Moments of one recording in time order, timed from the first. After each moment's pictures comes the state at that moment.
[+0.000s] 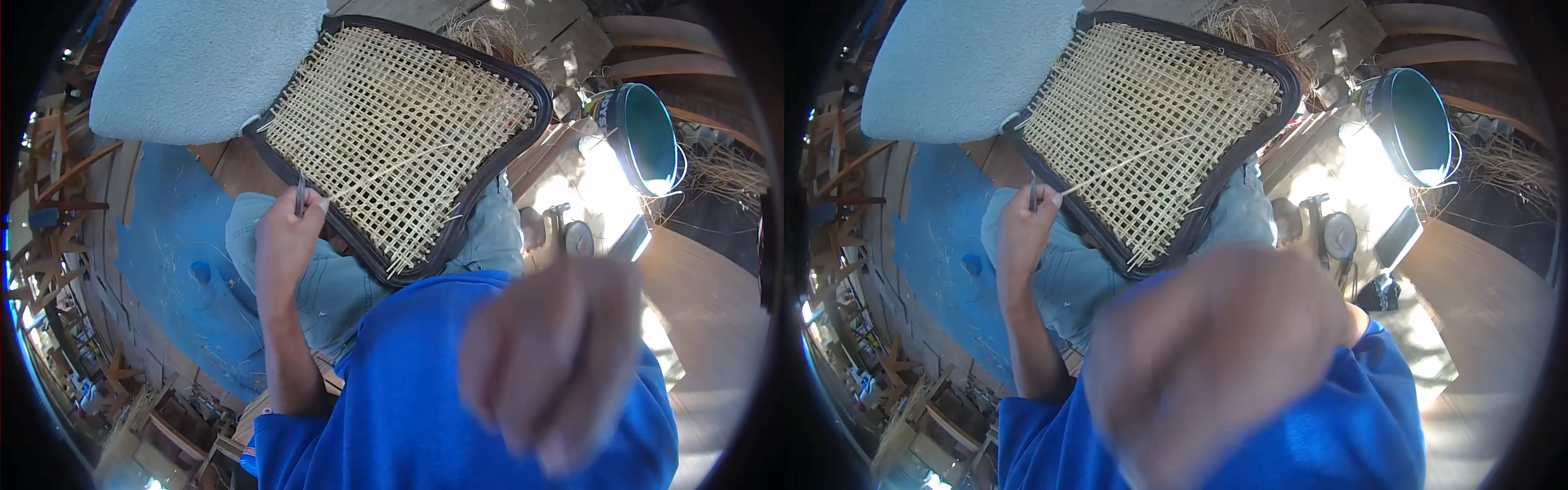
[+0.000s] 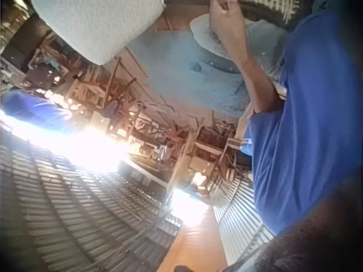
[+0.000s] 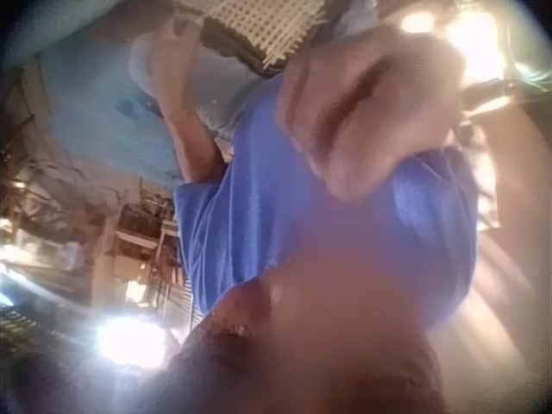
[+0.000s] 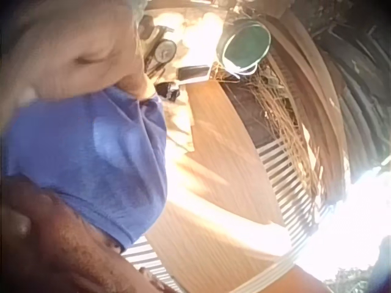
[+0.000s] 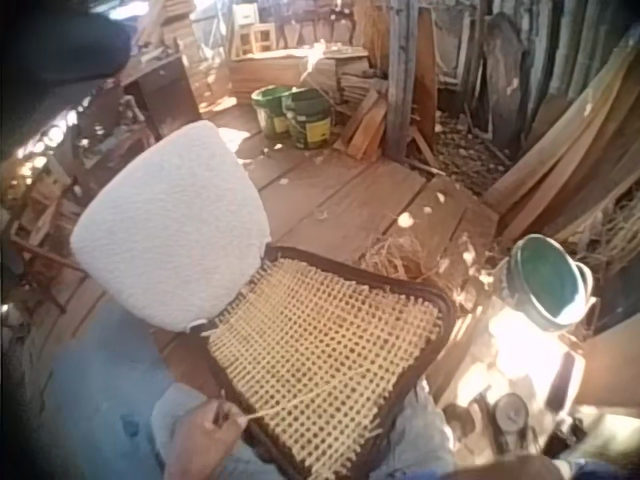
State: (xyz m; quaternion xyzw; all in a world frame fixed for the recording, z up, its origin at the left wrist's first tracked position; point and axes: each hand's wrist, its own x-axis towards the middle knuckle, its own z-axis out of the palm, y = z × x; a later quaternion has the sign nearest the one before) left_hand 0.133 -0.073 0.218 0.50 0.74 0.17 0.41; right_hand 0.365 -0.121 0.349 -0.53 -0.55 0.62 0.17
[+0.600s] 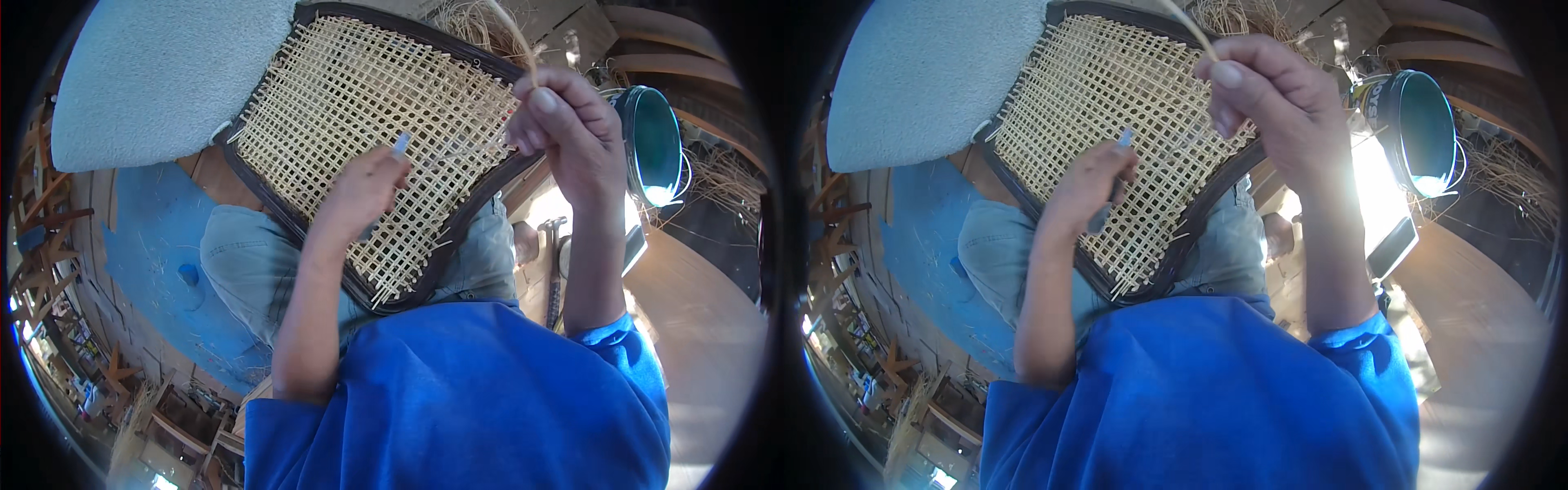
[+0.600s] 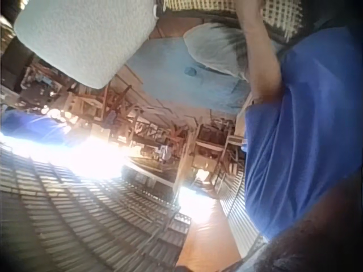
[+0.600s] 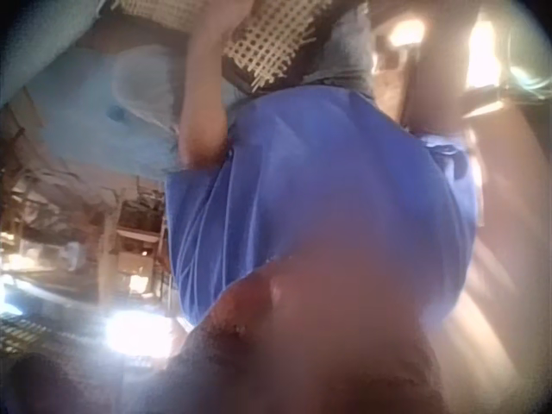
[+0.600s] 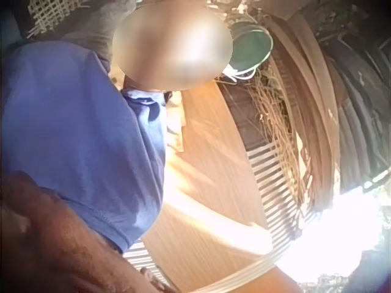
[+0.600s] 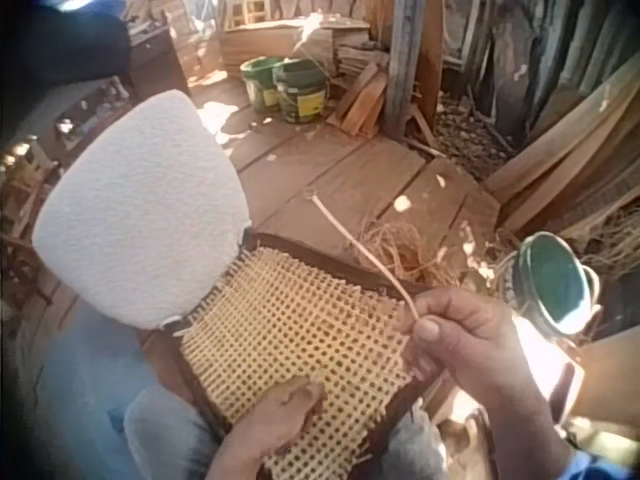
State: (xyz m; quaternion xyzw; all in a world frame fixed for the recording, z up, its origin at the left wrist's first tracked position) left_hand 0.207 -0.009 0.153 0.44 0.61 0.11 0.65; right_hand 0.433 0.009 0.208 -0.39 -0.53 0.58 0.48
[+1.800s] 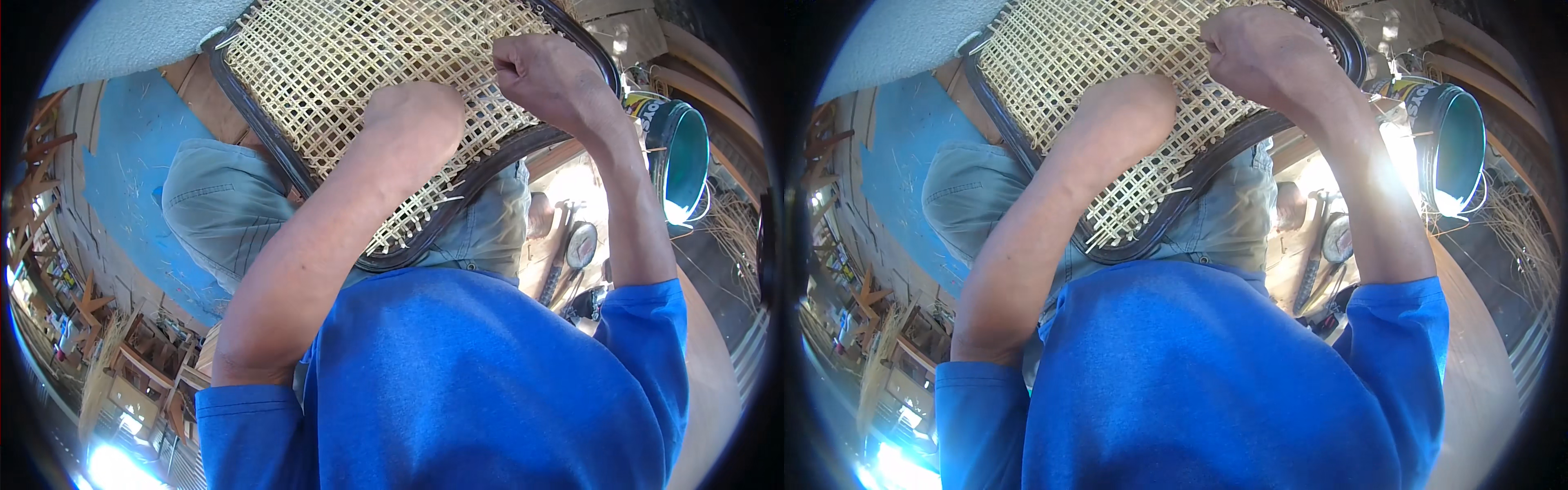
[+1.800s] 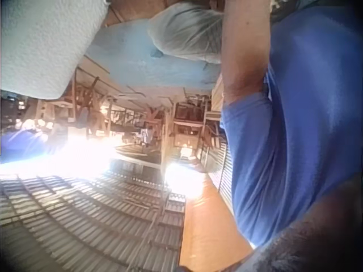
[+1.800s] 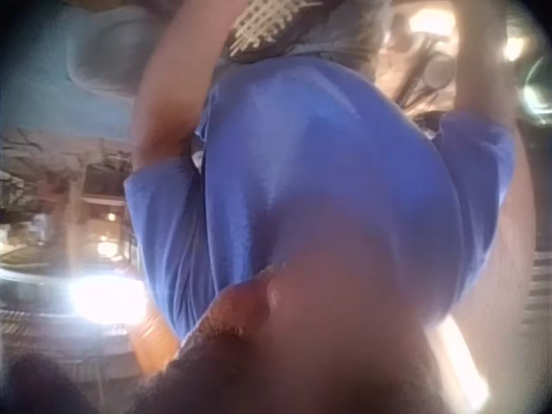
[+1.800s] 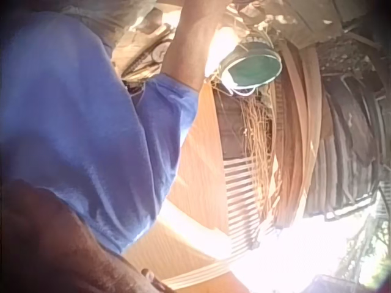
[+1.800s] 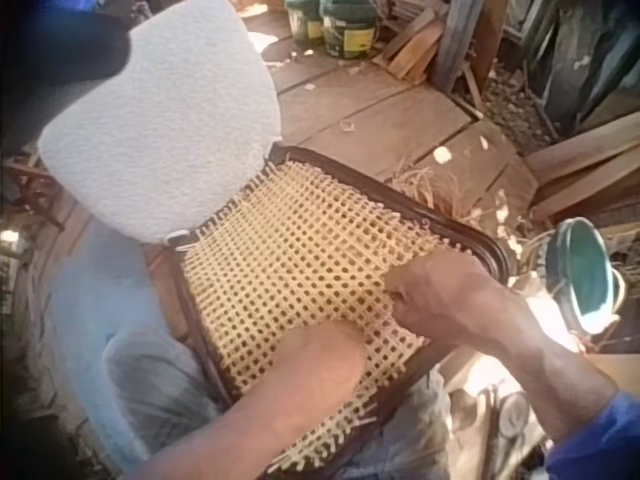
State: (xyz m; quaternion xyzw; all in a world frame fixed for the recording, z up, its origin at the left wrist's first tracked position) left_hand 0.240 -0.017 0.133 0.81 0.49 -0.09 0.30; right_hand 0.406 0.041 0.151 -0.50 -0.83 0.23 -0.08
